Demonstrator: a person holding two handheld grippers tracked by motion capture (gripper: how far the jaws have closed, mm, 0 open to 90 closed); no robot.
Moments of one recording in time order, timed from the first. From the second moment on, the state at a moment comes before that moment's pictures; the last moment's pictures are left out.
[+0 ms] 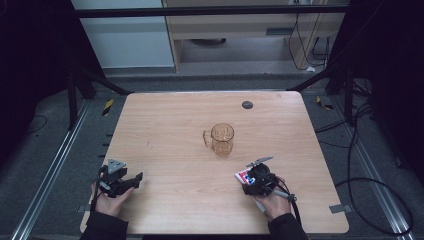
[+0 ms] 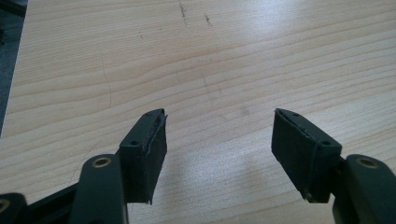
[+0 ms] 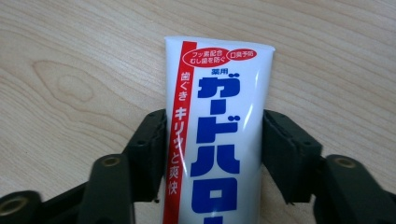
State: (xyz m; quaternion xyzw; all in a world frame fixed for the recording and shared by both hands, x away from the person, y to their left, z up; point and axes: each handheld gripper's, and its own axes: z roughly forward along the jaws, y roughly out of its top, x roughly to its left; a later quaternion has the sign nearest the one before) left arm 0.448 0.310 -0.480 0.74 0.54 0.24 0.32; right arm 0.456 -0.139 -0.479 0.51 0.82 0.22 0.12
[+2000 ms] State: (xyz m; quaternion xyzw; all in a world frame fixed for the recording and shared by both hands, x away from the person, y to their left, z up) left arm 0.447 0.312 -0.478 0.74 0.54 0.25 0.33; right arm 0.496 -0.123 -0.352 0.46 0.64 0.56 0.27
